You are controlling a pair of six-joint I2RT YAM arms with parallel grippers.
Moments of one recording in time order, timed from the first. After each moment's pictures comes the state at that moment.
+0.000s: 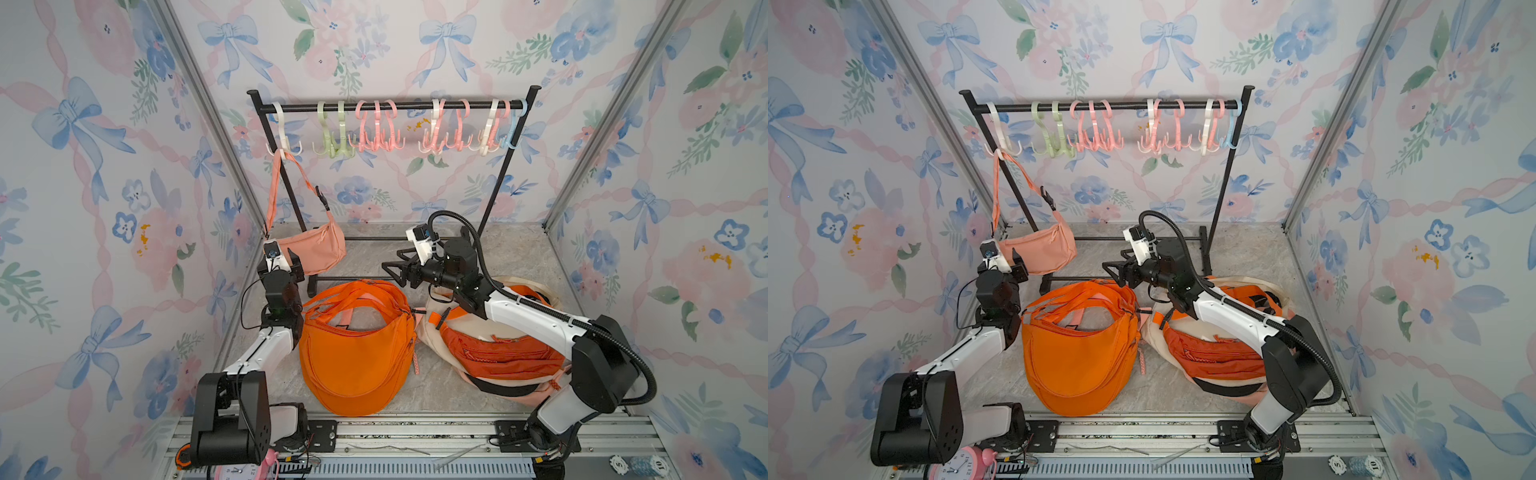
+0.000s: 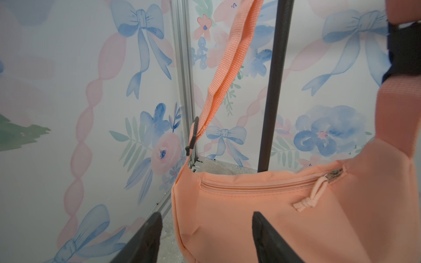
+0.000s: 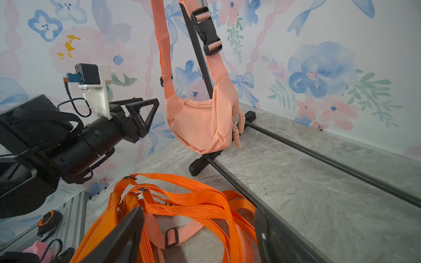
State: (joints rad) left arm 0.05 1.30 0.58 0.72 -0.36 0.03; right arm 0.67 1.62 1.18 0.27 -0.37 0.24
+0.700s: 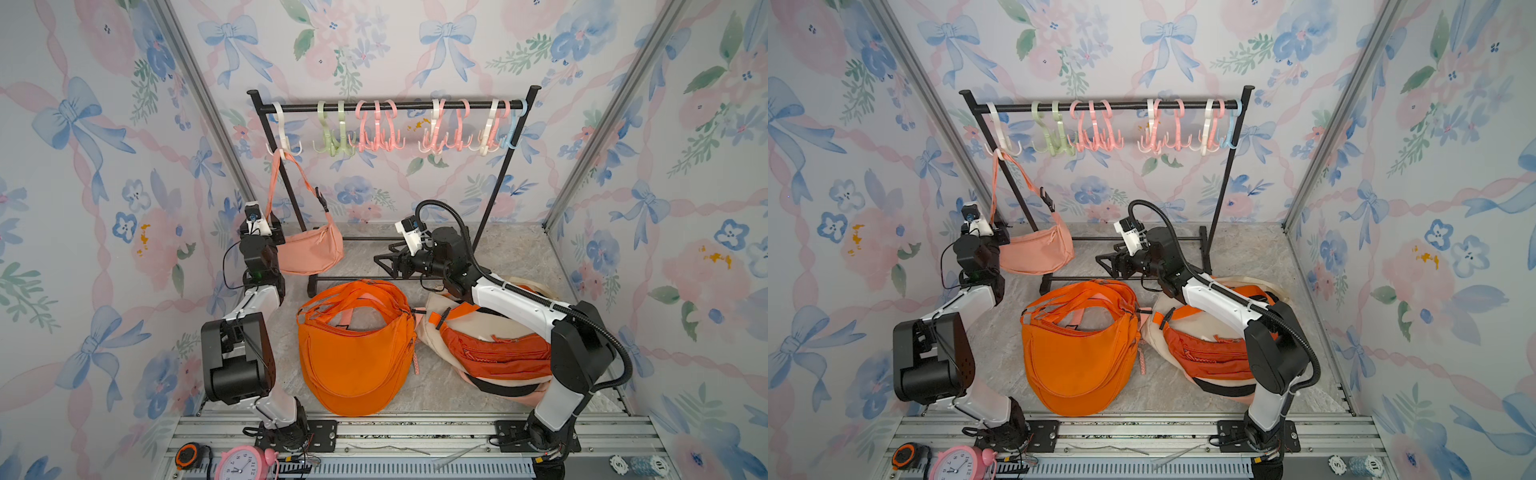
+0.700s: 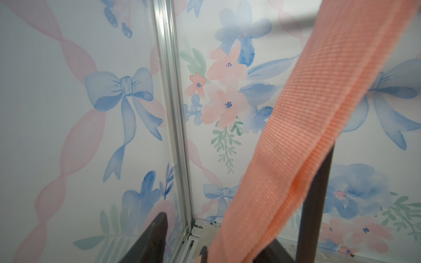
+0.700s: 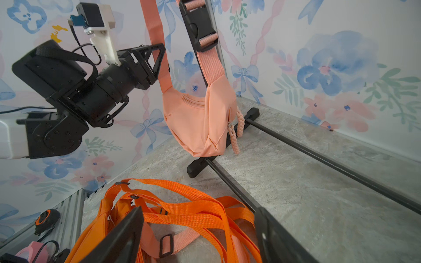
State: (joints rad) left arm 0.21 1.64 0.99 0.82 -0.07 0.08; right arm 0.67 1.77 1.37 0.16 -0.42 0.22
